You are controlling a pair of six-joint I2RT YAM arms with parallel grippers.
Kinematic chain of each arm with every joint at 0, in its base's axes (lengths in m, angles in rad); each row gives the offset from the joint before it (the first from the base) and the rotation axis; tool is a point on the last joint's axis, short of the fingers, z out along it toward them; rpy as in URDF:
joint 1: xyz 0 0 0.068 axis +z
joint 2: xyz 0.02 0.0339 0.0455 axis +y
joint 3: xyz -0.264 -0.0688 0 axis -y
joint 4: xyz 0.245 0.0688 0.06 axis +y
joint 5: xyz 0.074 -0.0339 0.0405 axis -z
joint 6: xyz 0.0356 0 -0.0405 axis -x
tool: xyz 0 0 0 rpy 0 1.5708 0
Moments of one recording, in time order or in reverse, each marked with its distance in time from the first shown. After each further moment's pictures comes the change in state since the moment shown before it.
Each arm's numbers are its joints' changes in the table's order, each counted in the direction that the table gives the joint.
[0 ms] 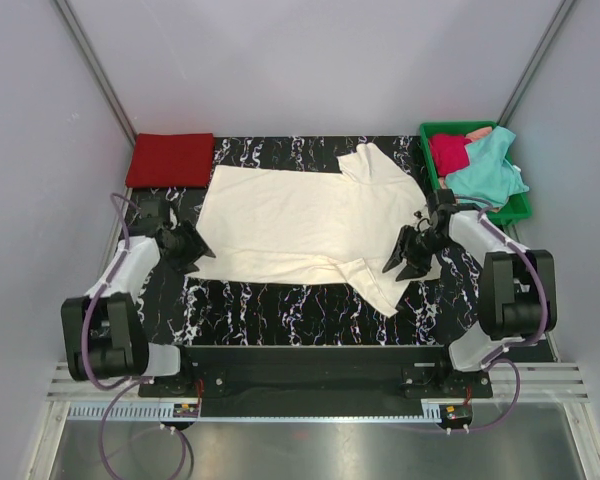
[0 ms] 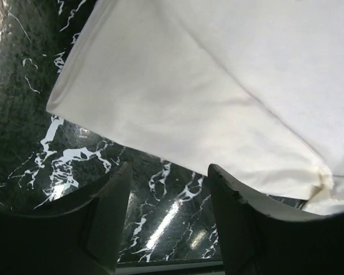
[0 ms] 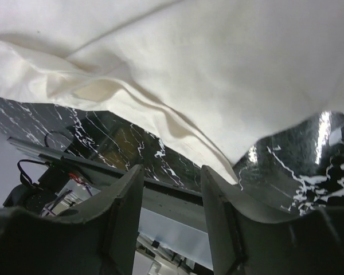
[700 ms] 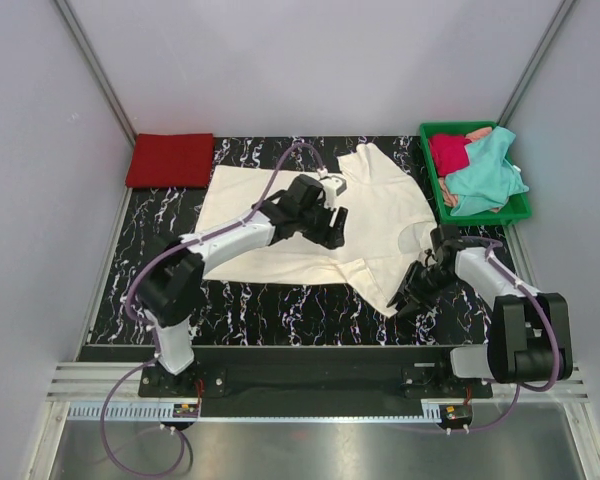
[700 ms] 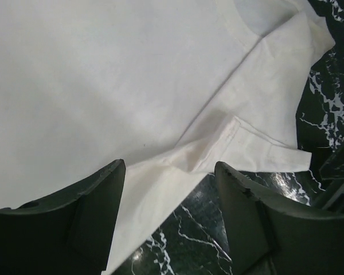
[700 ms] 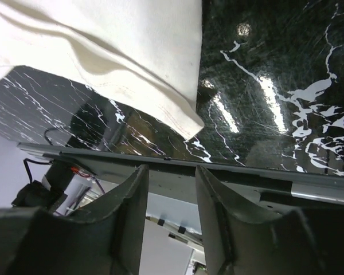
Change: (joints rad) left arm -0.818 0.390 0.473 -0.334 -0.010 -0.327; right arm 0.000 -0.256 -0.299 0.067 0.033 -0.167
